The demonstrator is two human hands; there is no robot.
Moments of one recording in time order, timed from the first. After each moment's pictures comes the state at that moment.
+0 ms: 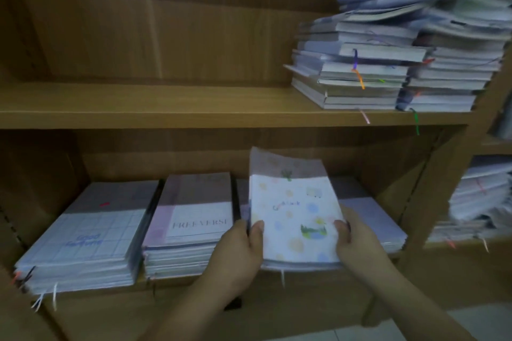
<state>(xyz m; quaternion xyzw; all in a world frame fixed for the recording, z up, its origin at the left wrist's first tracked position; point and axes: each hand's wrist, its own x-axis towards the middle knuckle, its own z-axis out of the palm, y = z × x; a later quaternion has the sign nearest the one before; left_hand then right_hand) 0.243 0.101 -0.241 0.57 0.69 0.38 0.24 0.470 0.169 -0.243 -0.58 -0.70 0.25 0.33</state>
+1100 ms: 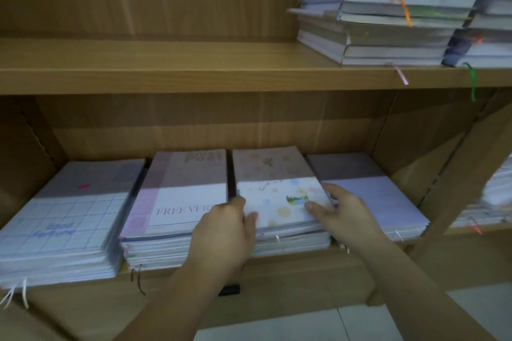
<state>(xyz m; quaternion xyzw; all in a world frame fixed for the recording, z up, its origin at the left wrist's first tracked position) 0.220 0.156 -0.280 0.64 0.72 0.28 0.02 0.452 0.248 -0.280 -0.61 -0.70 0.25 0.26</state>
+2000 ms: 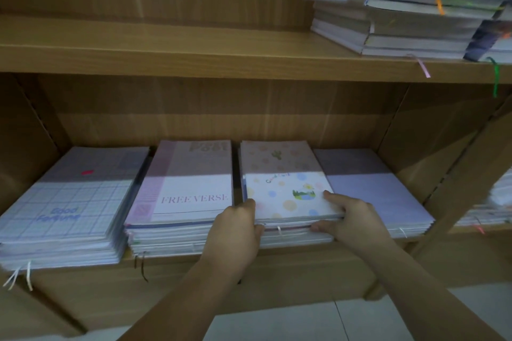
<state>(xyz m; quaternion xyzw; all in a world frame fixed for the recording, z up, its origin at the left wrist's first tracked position) 0.225 0.158 -0.308 0.64 0.72 0.27 0.06 0.461 0.245 -0.298 -0.60 -0.73 0.22 0.23</state>
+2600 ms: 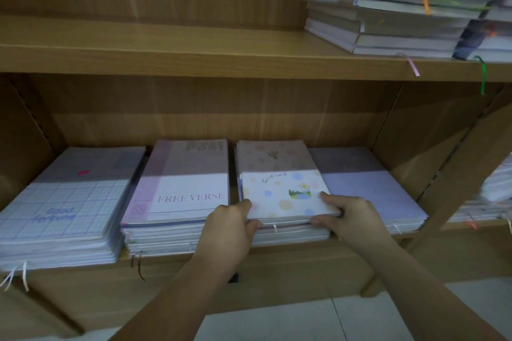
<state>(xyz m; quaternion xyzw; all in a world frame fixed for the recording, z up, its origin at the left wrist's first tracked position) 0.218 0.158 -0.312 0.65 0.70 0.30 0.08 0.470 0.241 -0.295 -0.60 -0.72 0.25 0.24</state>
